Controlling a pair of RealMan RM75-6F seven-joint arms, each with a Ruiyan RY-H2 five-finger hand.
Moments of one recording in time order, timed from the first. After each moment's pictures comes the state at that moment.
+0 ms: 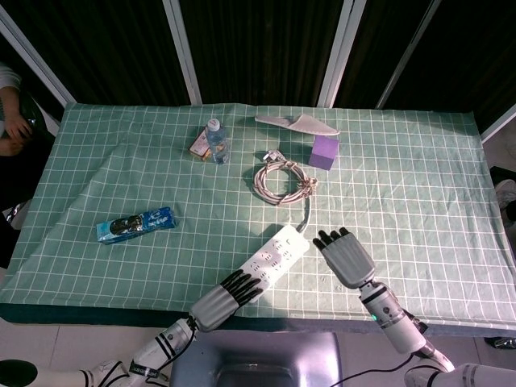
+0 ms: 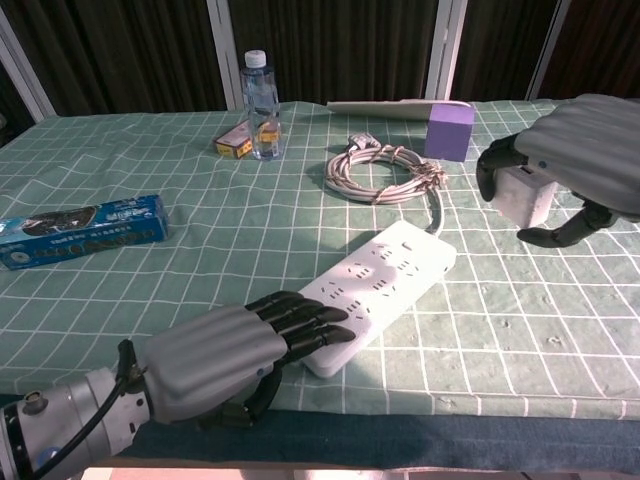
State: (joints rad) left arm -0.61 -1.81 0.09 -1.32 1.62 1.00 0.27; right arm 0.49 -1.41 0.04 -1.61 -1.52 1.24 -0.68
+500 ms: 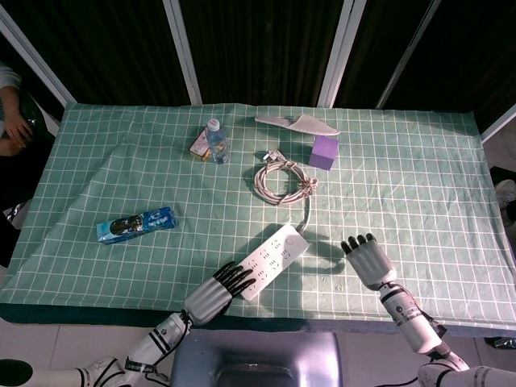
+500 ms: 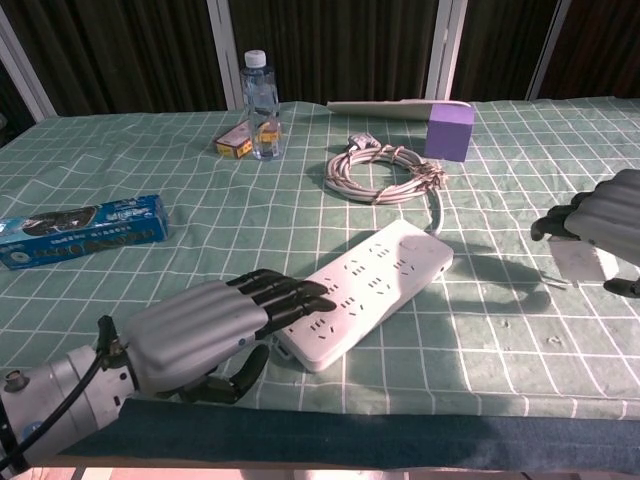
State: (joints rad) left arm -0.60 -1.78 0.07 -1.32 1.64 1.06 0.23; right arm 0.47 -1.40 0.00 -1.51 -1.33 1.08 -0.91
